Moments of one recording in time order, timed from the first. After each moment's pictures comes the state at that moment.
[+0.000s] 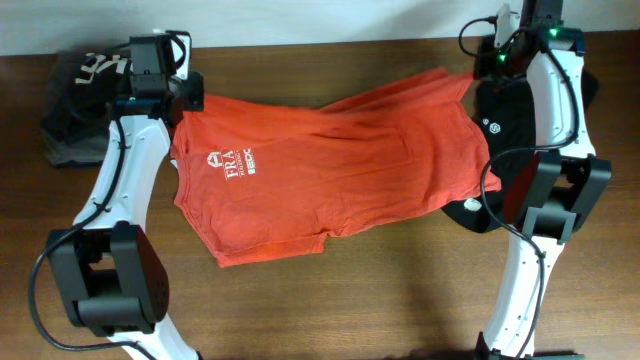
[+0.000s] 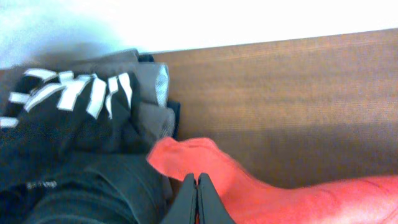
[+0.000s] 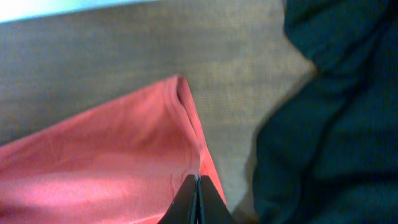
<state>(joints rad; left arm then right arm) 0.00 1.92 1.61 -0.41 -0.11 0.11 -0.19 2.47 2.42 -0.98 -0.26 -0.06</state>
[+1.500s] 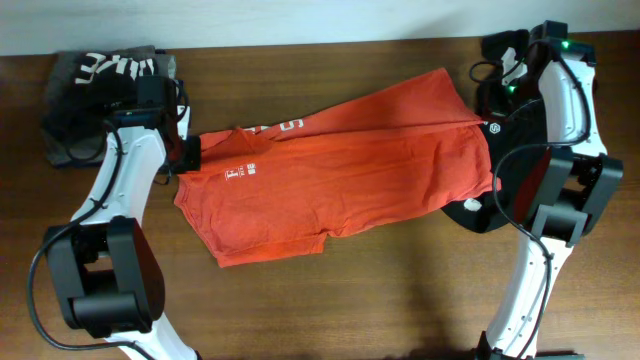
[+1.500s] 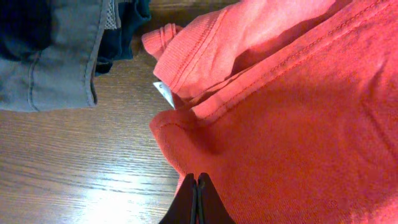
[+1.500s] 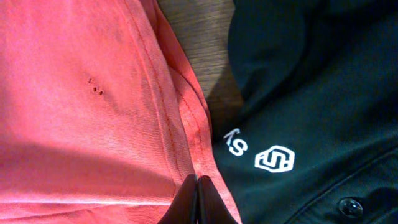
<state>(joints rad) 0.05 1.92 1.49 -0.86 -0.14 0.07 -0.26 2.47 2.31 -1.26 -0.26 -0.06</state>
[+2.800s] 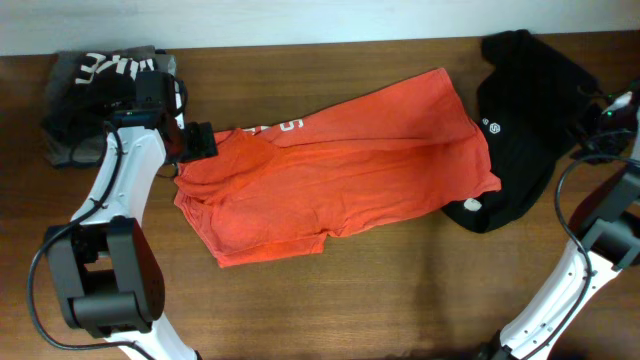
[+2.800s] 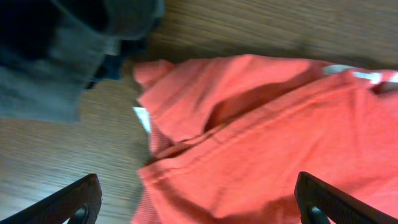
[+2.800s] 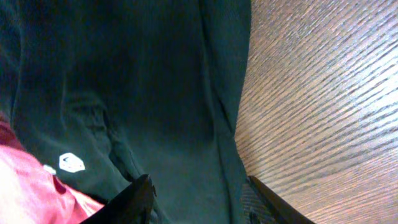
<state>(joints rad) 0.05 1.92 1.49 -0.77 -0.05 -0.17 -0.62 2.47 2.31 -1.34 -0.30 0.27</state>
